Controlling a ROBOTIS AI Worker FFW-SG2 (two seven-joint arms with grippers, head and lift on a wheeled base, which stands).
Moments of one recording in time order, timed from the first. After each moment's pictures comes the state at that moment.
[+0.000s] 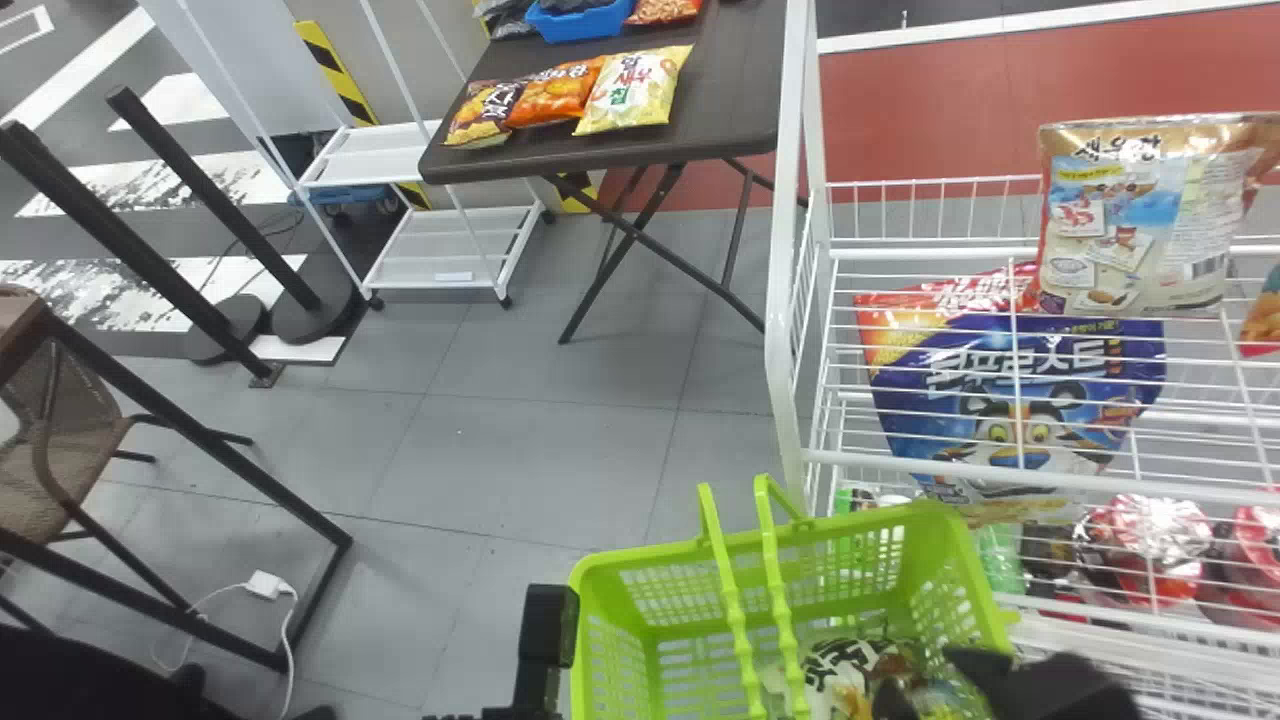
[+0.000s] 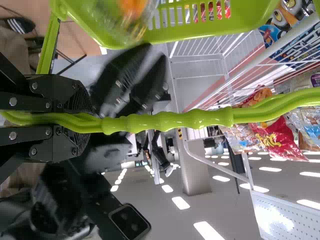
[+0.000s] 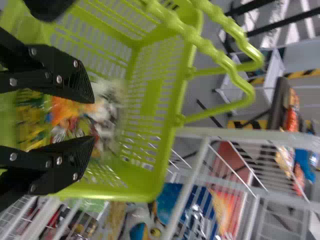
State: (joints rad) left arm 0.59 0.04 0.25 -2.19 0.25 1.44 -1.34; right arm 0.62 -0.31 0.56 -2.35 0.01 0.70 -0.09
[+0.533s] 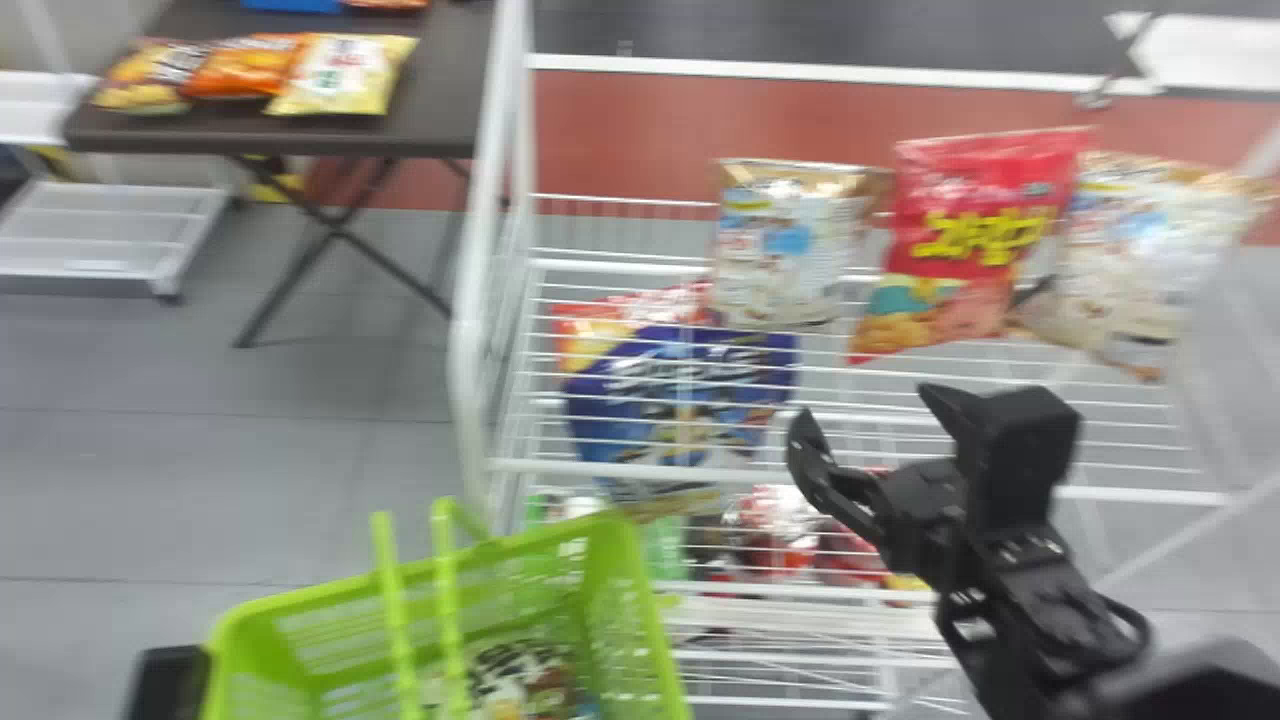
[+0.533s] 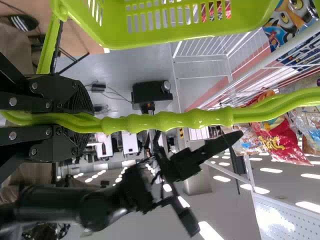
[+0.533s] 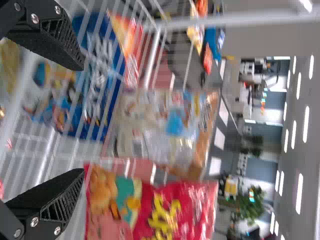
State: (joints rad) left arm 0.59 0.04 0.25 -2.17 0.25 1.44 -1.34; right arm 0.43 -0.23 0.09 -2.17 -0.04 0.46 -0.08
